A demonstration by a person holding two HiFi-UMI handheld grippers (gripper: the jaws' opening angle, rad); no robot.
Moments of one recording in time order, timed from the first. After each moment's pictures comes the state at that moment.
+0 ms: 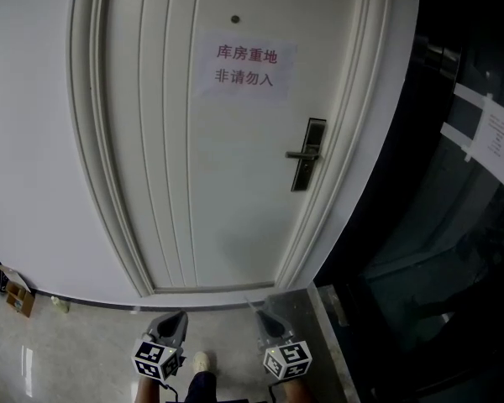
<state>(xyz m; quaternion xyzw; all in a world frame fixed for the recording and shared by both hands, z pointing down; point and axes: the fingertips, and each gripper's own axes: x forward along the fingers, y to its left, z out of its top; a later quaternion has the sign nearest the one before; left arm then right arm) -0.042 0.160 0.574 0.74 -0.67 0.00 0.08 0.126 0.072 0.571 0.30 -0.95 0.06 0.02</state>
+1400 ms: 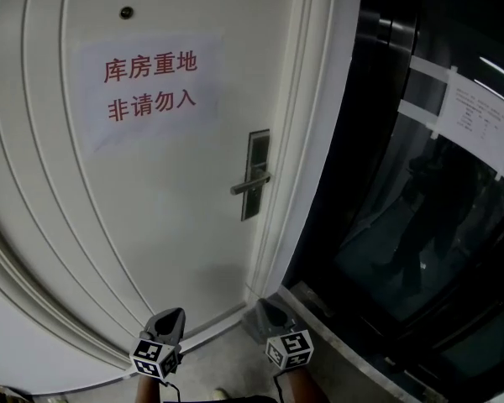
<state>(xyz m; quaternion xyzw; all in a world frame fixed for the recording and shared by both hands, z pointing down) -0.102 -0.142 0.551 0.87 -0.50 0.02 0.06 0.100 -0.165 0.538 0.51 -0.86 0.02 0.01</state>
